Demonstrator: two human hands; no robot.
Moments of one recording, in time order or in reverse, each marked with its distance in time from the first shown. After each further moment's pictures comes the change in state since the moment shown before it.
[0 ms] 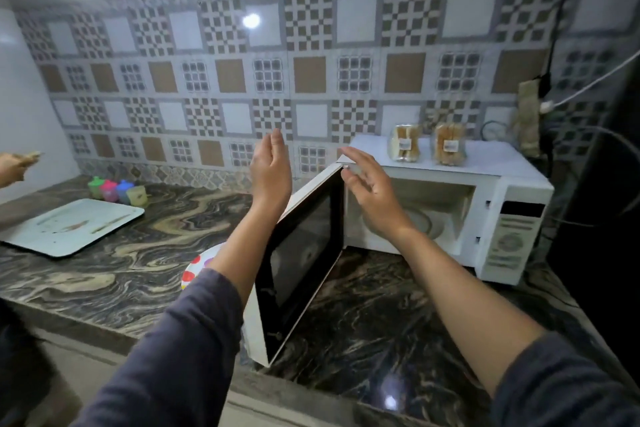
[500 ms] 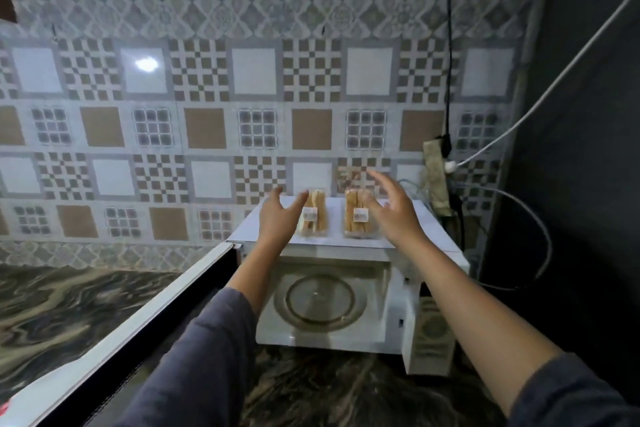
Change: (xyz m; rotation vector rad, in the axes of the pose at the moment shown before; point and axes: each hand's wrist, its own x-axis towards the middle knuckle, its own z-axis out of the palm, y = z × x) left_hand 0.084 -0.044 0.244 0.118 -0.349 -0.126; right_hand 0.102 0.100 -0.208 -0.320 0.261 0.175
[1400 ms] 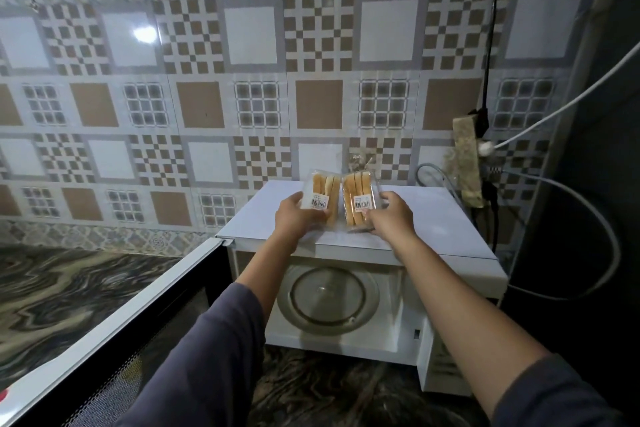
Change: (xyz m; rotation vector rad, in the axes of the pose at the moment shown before) left_hand 0.045 -0.030 0.049 -0.169 -0.117 -0.260; right_hand 0.054 0.078 0.048 0.031 -0.001 0.484
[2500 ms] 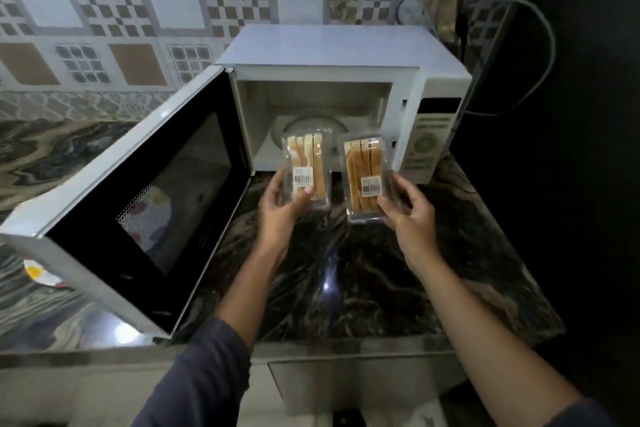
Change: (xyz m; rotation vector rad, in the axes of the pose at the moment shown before) left_hand -0.235 -0.180 -0.061 -0.436 -0.117 -0.096; right_hand -0.308 0.136 0.001 0.374 0.118 0.054
